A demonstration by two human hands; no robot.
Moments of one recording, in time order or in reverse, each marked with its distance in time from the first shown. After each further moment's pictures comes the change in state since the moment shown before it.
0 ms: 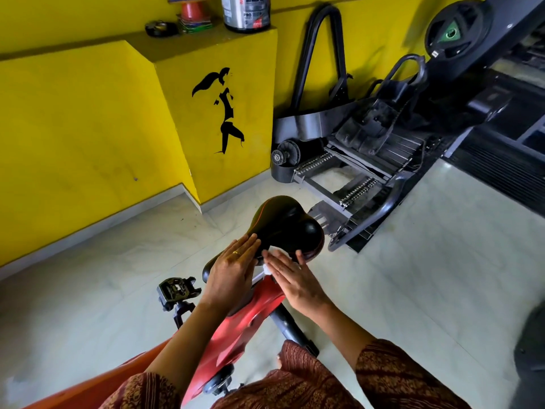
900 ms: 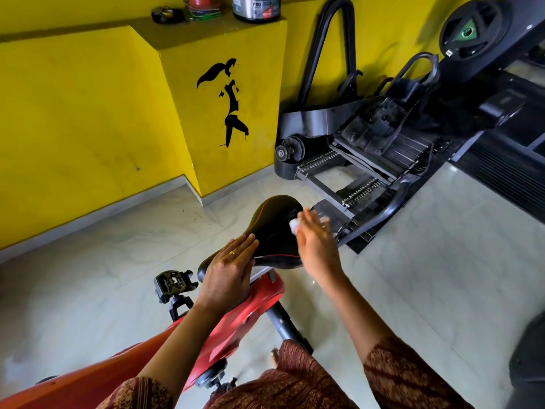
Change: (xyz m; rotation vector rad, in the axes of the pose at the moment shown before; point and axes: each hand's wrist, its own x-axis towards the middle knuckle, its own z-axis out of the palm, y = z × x) left_hand -0.001 0.004 0.003 0.002 0.016 -0.050; right_hand 0.060 0.045 -0.046 0.152 -0.194 0.647
